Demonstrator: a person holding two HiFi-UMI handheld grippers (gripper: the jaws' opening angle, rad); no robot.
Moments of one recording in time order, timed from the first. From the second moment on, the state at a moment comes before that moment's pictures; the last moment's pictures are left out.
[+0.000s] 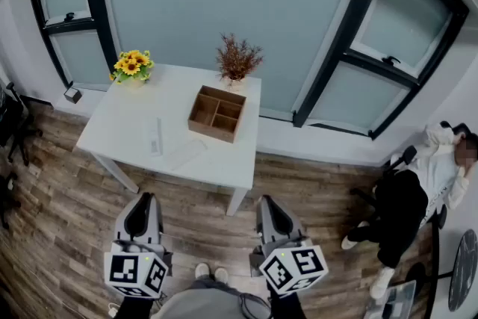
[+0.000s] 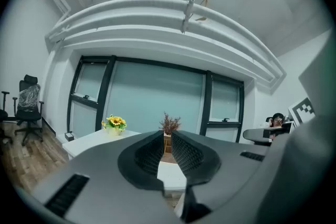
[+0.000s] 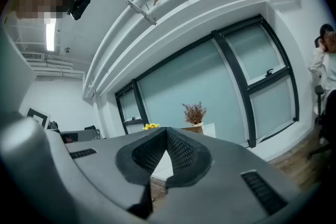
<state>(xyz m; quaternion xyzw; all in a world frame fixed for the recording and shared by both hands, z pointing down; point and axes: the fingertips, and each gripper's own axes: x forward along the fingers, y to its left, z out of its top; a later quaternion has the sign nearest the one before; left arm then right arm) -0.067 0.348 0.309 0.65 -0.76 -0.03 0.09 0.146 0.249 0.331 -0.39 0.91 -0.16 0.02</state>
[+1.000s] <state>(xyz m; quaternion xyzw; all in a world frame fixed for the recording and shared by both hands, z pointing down) -0.089 0.348 0.310 0.68 -0.73 -0.06 0.08 0.122 0.240 0.336 -0.41 0.90 -0.16 0.02</state>
